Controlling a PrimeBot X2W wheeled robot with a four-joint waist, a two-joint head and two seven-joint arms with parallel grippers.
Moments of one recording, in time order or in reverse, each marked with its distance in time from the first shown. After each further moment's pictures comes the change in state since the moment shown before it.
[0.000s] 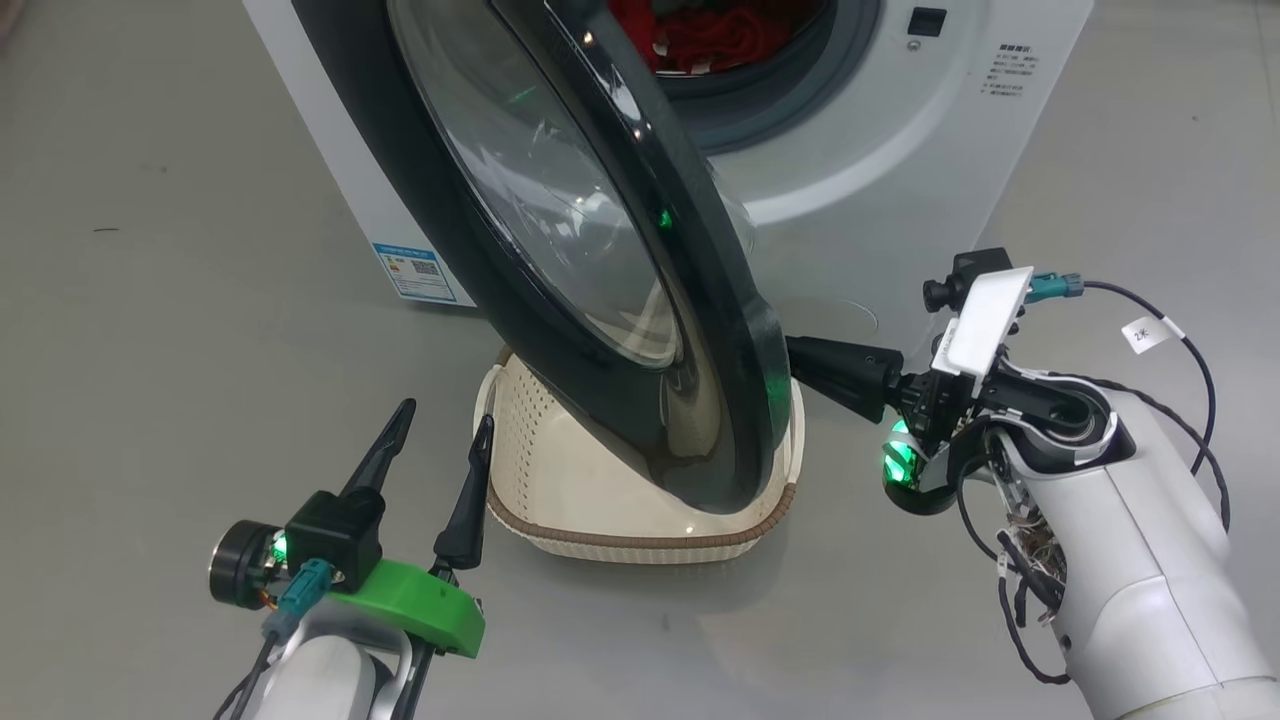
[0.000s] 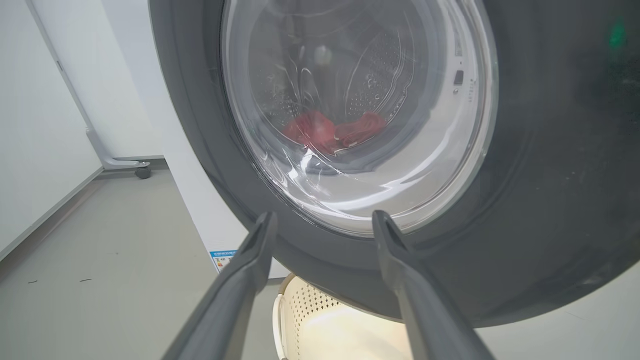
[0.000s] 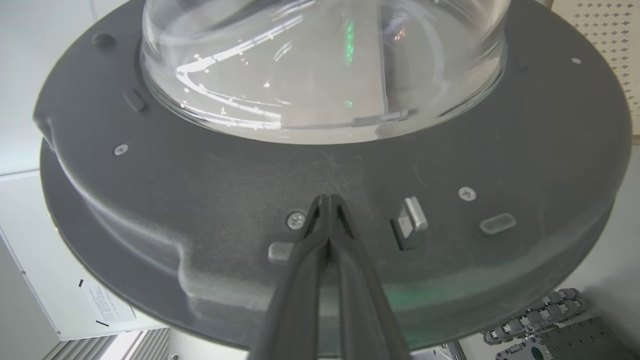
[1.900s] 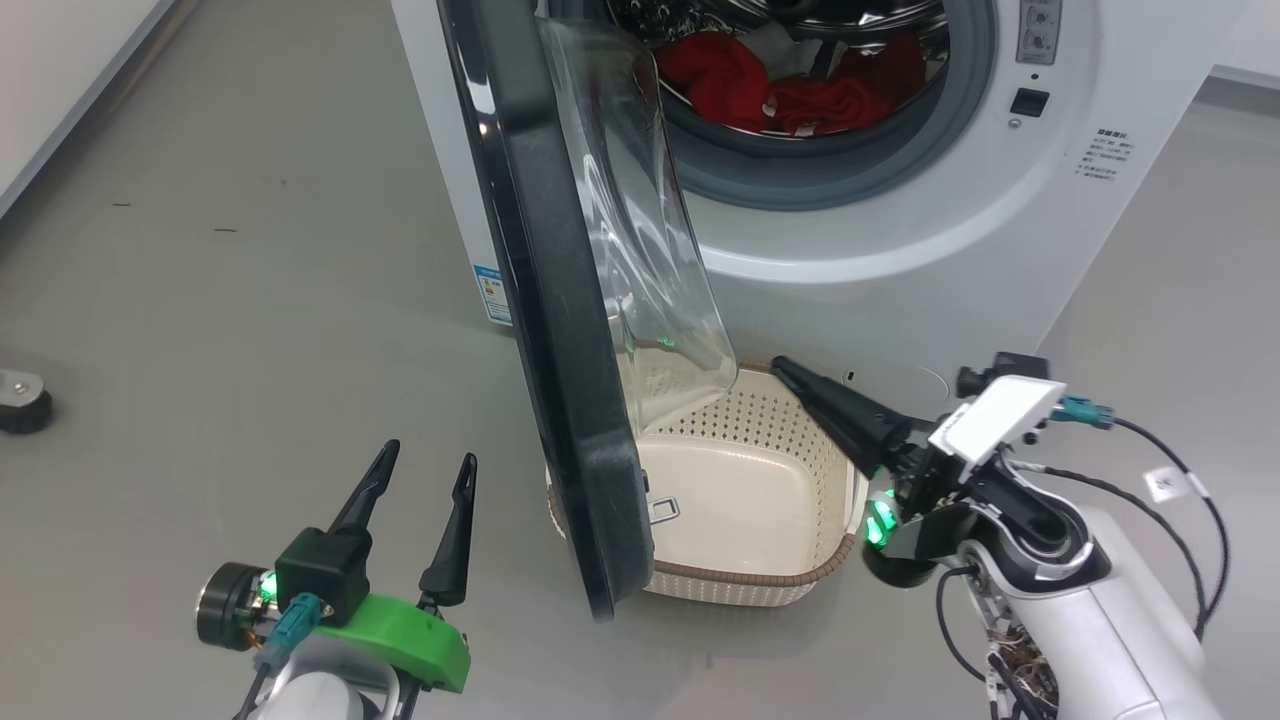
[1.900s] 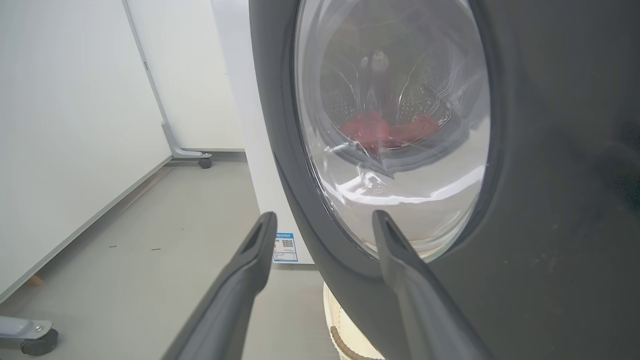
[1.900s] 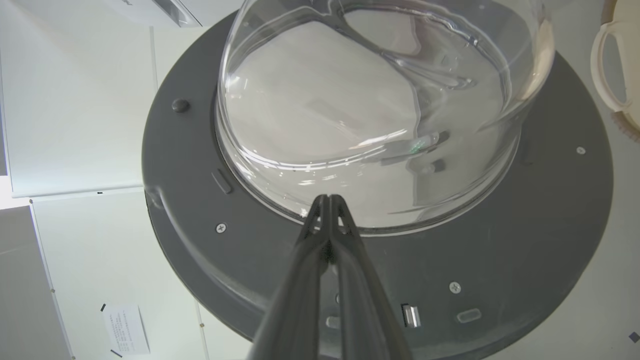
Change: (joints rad) left arm 0.061 0.004 0.031 0.005 0.016 0.000 0.000; right arm 0.231 0.005 0.082 -0.224 0.141 0.000 -0.380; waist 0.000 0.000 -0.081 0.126
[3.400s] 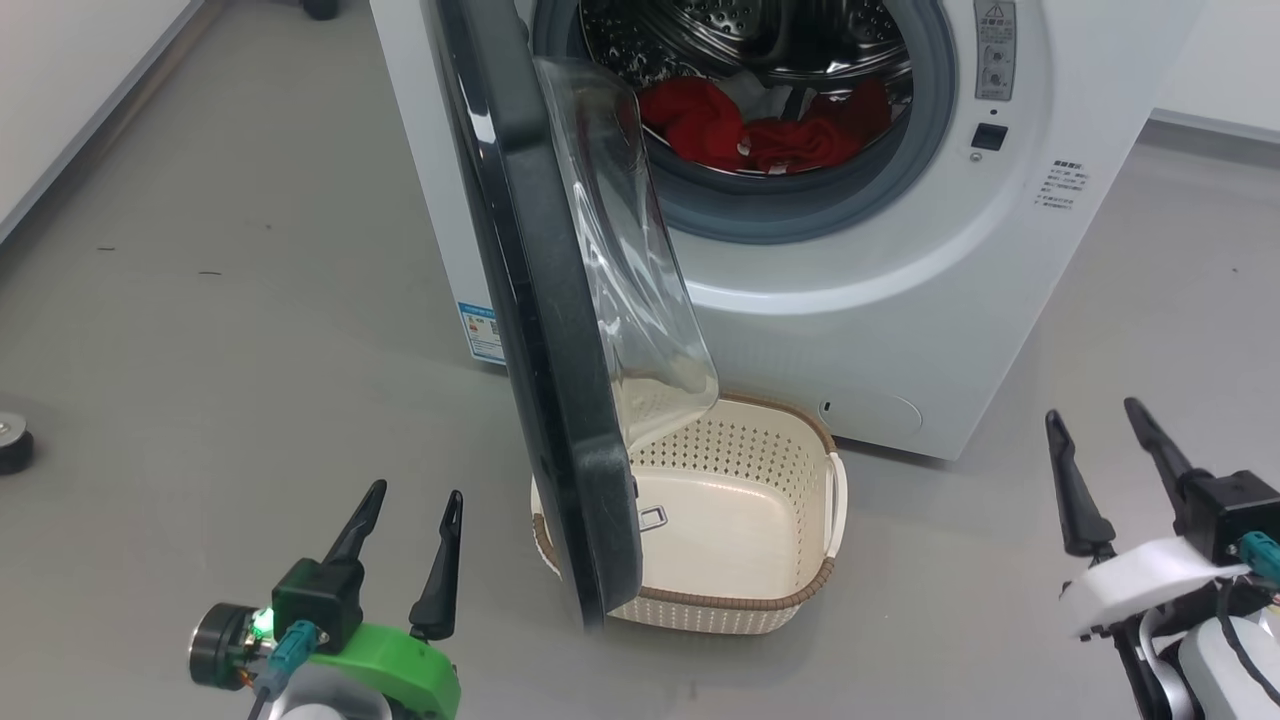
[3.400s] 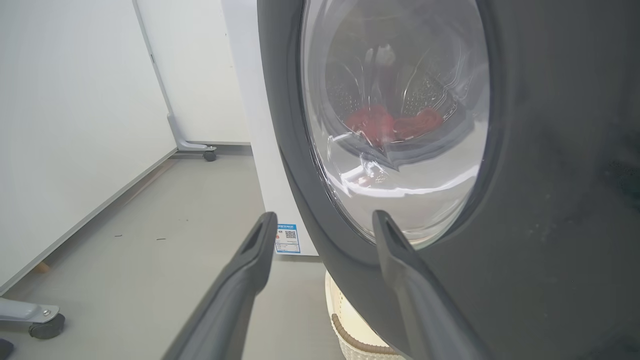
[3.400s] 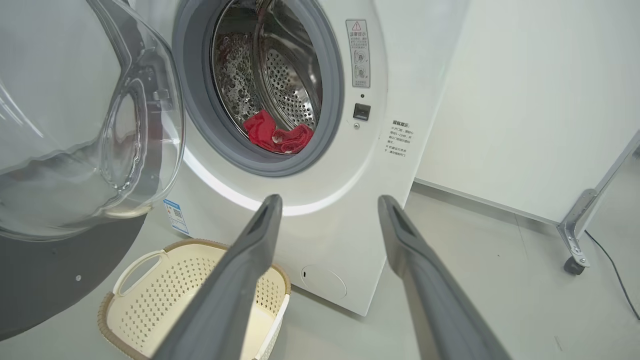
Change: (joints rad) left arm 0.039 0.001 0.014 0.037 0.001 0.016 0.000; right arm 0.274 -0.316 -0.014 -0.085 -1.426 -0.219 -0.825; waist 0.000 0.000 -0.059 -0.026
